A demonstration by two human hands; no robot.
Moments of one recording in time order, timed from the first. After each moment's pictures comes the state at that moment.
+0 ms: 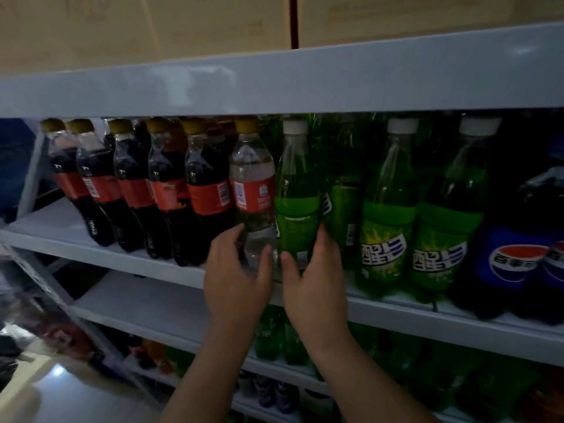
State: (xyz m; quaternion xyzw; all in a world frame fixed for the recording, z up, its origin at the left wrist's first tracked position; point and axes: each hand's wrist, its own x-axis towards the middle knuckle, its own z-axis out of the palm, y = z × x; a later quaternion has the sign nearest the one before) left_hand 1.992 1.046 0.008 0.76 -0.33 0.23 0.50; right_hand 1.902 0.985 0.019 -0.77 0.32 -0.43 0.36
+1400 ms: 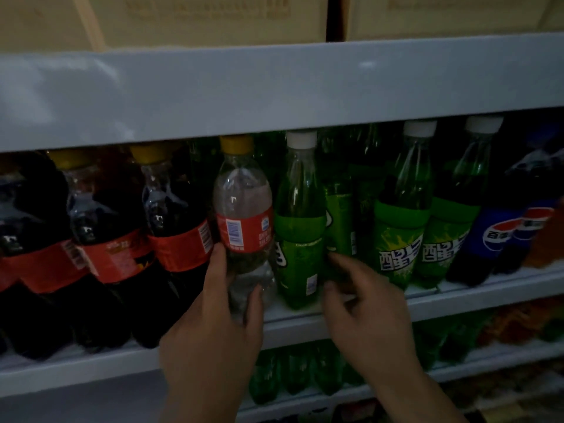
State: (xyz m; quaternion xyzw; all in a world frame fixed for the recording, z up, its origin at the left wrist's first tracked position) left_hand 2.055 1.076 0.041 0.76 -0.50 0.14 0.38; right_hand 1.902 0.996 0.028 -0.76 0.42 -0.46 0.20
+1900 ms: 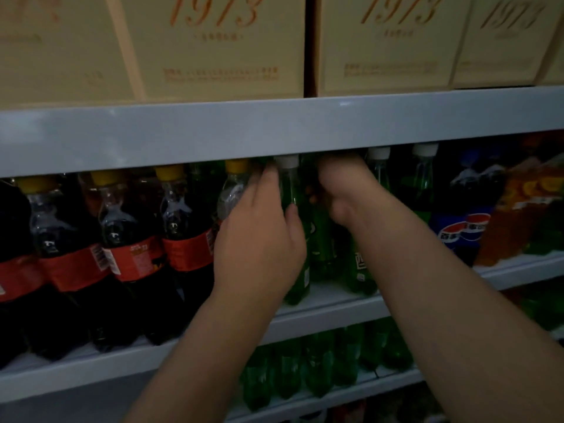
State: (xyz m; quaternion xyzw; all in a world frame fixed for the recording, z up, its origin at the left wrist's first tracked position) left_hand 2.018 1.047 0.141 0.64 -0.62 0.14 0.44; right_hand 1.940 0.929 0.181 -0.55 0.44 -0.48 0.53
